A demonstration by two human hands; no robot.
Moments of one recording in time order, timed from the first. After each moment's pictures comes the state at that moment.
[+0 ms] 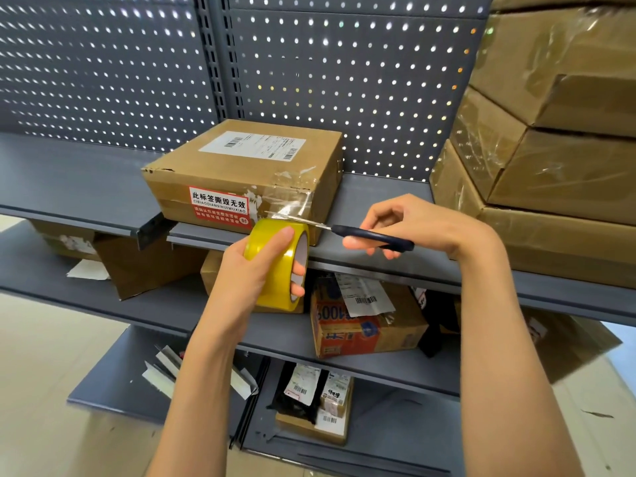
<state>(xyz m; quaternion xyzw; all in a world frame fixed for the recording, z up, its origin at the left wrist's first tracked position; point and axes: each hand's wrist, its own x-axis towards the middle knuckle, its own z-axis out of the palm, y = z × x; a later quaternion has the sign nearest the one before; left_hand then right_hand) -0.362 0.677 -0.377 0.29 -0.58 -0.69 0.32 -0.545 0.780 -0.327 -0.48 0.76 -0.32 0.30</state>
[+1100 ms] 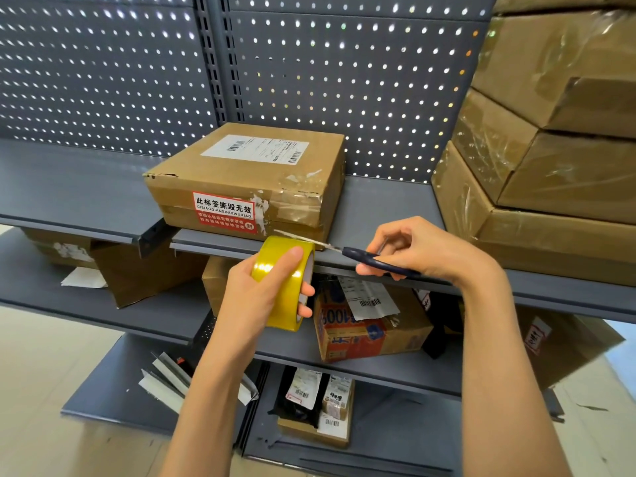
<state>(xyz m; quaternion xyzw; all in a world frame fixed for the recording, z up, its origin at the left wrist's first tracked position) -0.353 0.678 -0.384 0.29 -0.58 -0.69 0.31 -0.542 0.782 -0.354 -0.47 0.76 -0.34 0.28</state>
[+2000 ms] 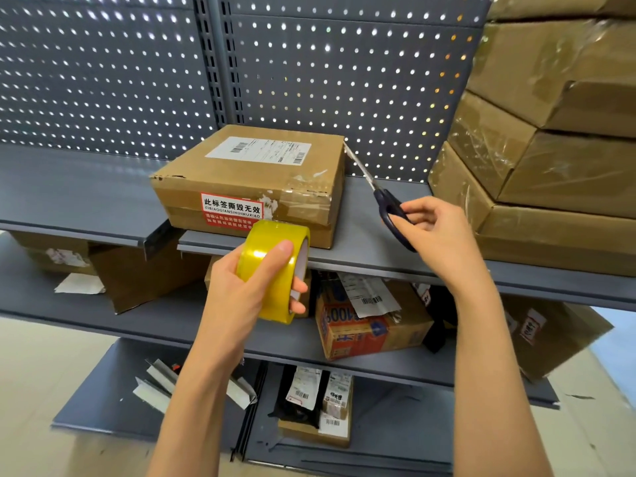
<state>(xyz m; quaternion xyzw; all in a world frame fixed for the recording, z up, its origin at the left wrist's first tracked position) -0.325 0.672 -0.371 0.23 -0.60 -0.68 0.35 -0.522 0.779 -0.366 -0.31 0.78 -0.54 0.02</state>
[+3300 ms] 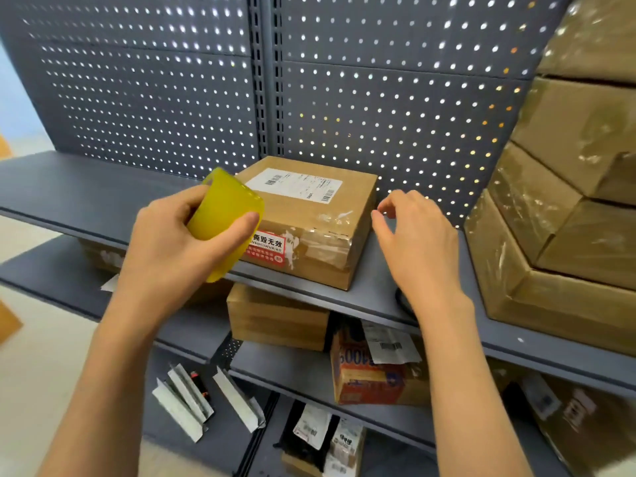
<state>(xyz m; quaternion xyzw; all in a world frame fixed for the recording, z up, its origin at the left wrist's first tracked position) -0.304 0.613 -0.314 0.26 -0.80 -0.27 0.47 -0.511 0.725 -0.321 -0.43 0.84 -0.25 -0.19</state>
